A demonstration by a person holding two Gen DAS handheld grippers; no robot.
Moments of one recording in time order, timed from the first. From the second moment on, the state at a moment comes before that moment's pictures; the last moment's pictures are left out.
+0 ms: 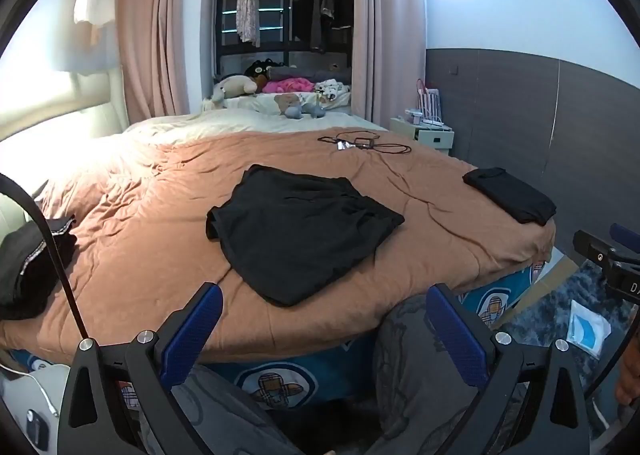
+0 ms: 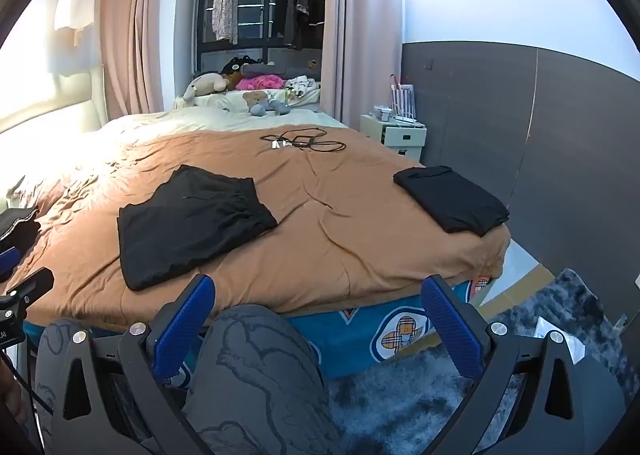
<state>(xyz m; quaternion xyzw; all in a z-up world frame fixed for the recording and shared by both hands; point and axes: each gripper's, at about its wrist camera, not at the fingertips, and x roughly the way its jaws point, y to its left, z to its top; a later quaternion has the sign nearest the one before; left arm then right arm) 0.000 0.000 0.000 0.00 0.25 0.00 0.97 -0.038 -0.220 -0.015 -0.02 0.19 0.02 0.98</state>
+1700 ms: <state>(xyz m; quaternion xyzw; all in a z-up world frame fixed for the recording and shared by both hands) -0.034 -0.005 0.006 -0.02 0.23 -0.03 0.97 -0.056 -0.223 -0.020 0.00 0.20 0.03 0.98</state>
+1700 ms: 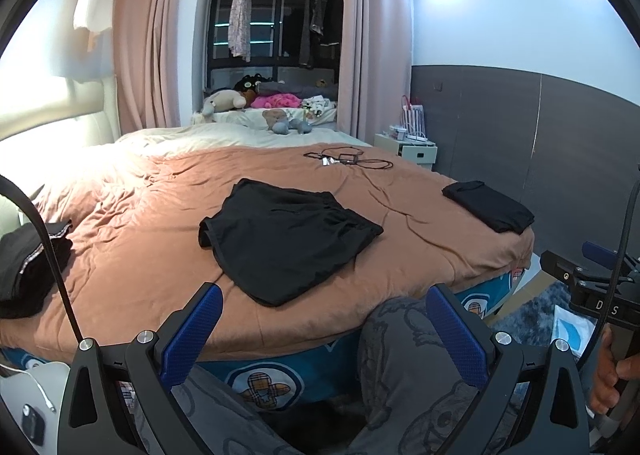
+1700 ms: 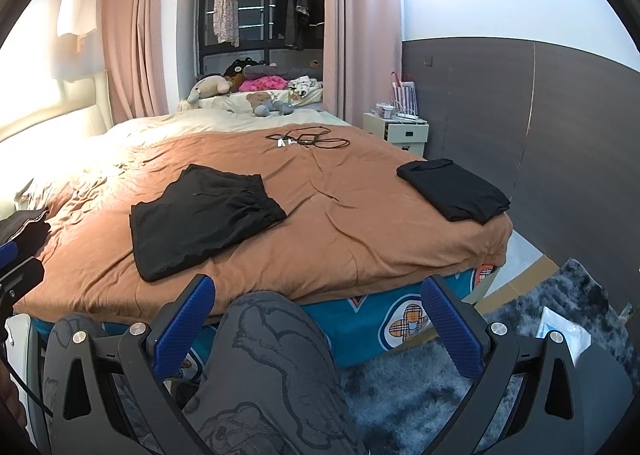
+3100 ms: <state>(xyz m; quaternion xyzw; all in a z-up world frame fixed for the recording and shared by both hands) -0.008 0.039 0.009 -0.05 0.23 0.00 0.97 -0.019 -0.212 -0.008 0.00 0.22 0.06 0.97</state>
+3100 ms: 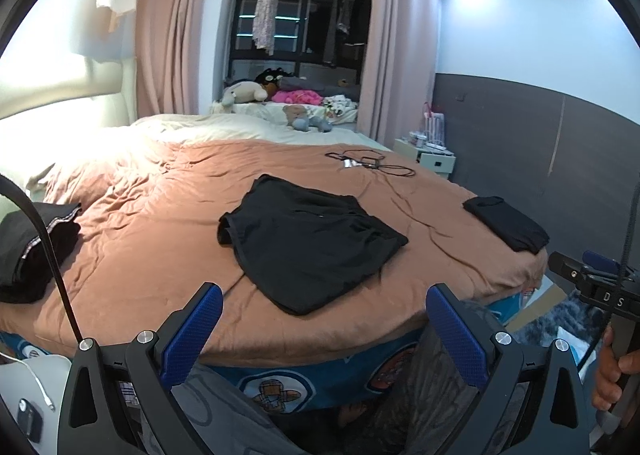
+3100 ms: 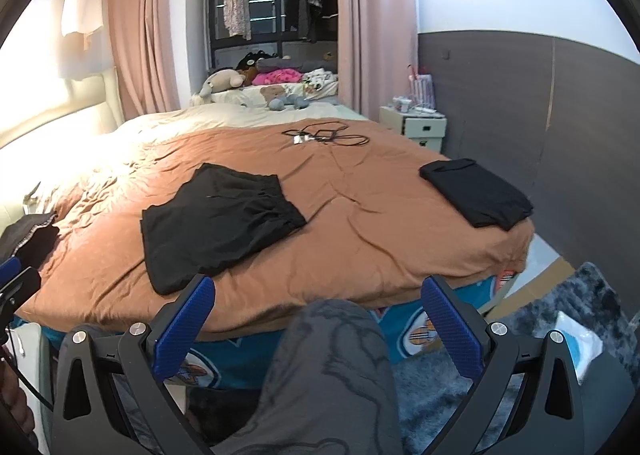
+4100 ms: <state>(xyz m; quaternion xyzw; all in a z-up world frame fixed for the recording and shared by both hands) 0.088 0.094 -0.014 -0.11 0.29 0.03 0.95 0.090 -0.242 -0.013 0.03 0.26 0.10 0.96</state>
